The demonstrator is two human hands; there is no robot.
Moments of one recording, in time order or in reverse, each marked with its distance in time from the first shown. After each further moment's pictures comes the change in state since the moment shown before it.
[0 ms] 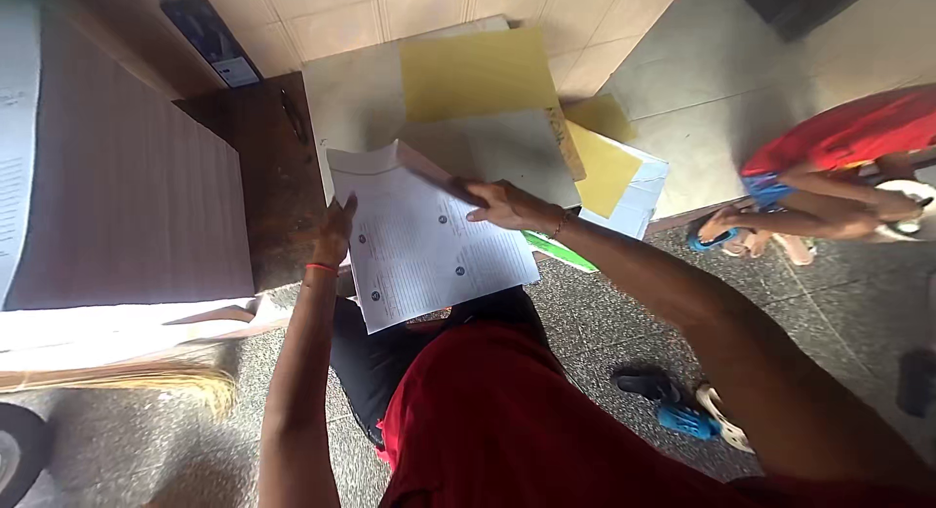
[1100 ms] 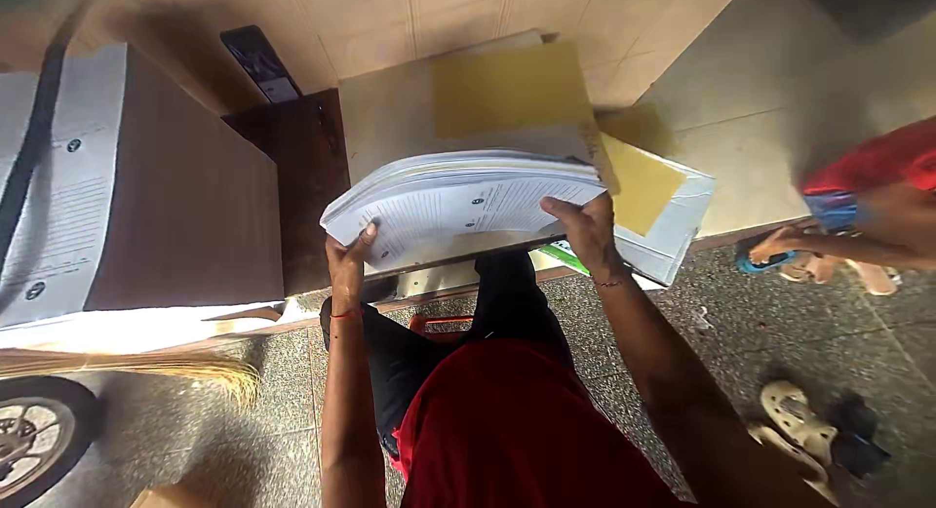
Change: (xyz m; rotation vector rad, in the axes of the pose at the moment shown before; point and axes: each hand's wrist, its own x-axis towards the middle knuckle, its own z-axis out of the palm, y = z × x) left_hand -0.057 0.003 -0.004 -0.485 0.217 0.472; right_hand -0.024 0.039 0.032 0.711 0.680 0.086
